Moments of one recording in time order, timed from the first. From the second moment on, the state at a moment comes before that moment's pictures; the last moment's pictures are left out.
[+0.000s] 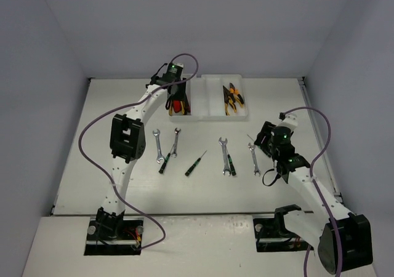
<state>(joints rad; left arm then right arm) -0.39 2.39 2.24 -0.69 -0.14 -0.22 0.21 0.97 0.51 -0.05 0.27 0.44</state>
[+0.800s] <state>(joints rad) -0.39 1.34 1.52 -0.71 -0.17 -0.13 0.00 1.52 0.76 -0.24 0.00 0.29</state>
